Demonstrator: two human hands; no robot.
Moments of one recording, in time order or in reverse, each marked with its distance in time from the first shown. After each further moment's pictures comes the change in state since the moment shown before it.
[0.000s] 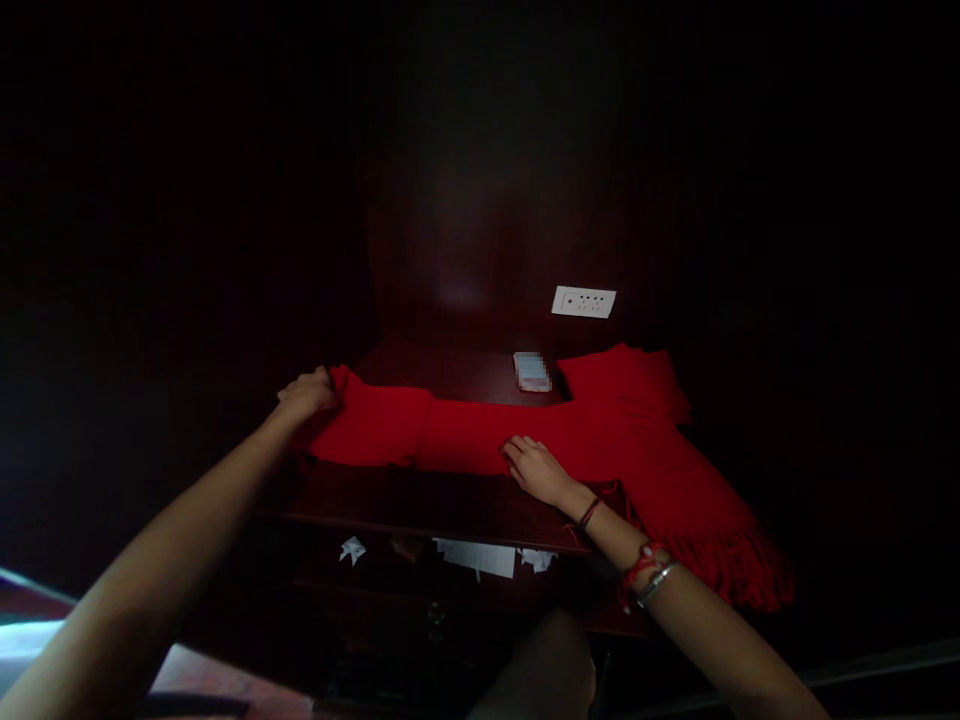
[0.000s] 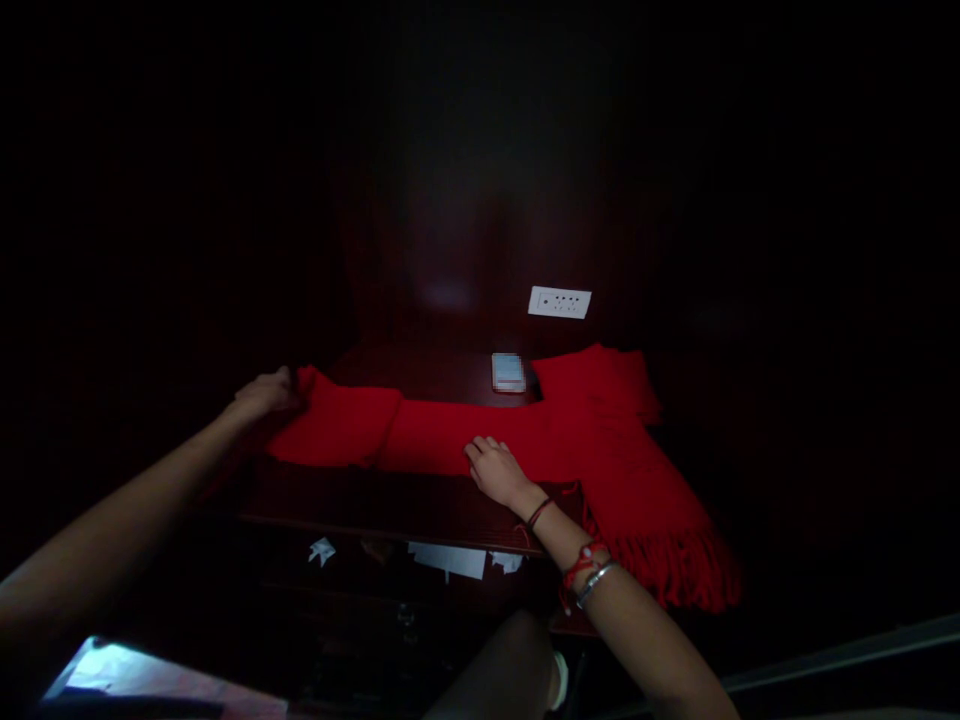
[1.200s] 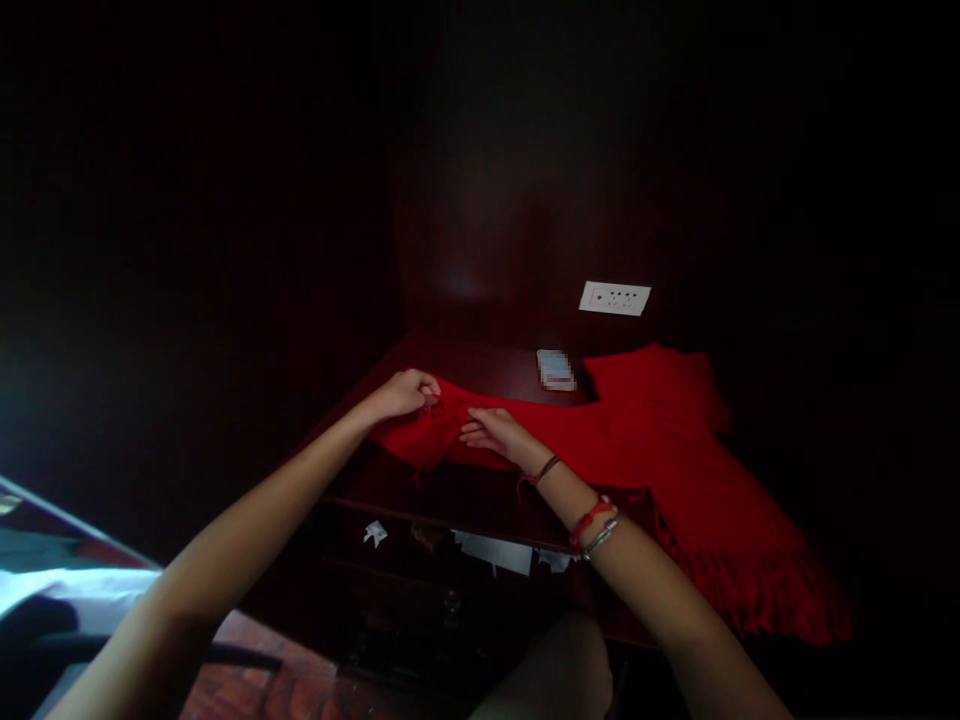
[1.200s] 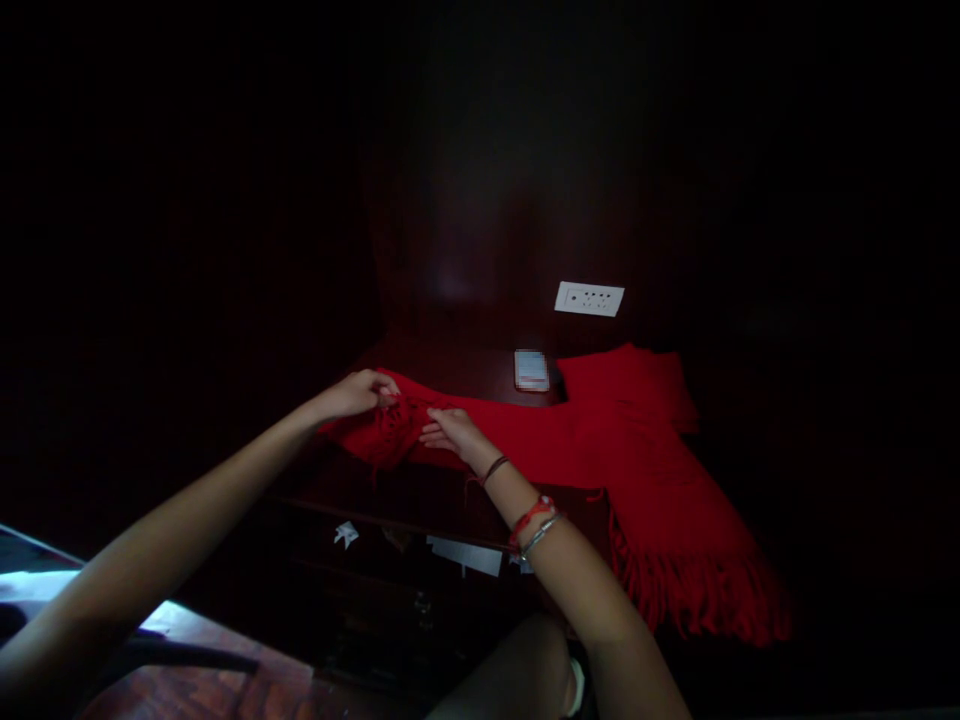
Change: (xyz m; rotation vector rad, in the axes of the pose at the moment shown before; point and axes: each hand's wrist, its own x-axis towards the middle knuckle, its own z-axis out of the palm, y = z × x) left_hand -0.048 0.083 -0.010 -0.430 -0.281 0.350; right_hand 0.093 -0.060 -0.015 1.732 -0.149 0.561
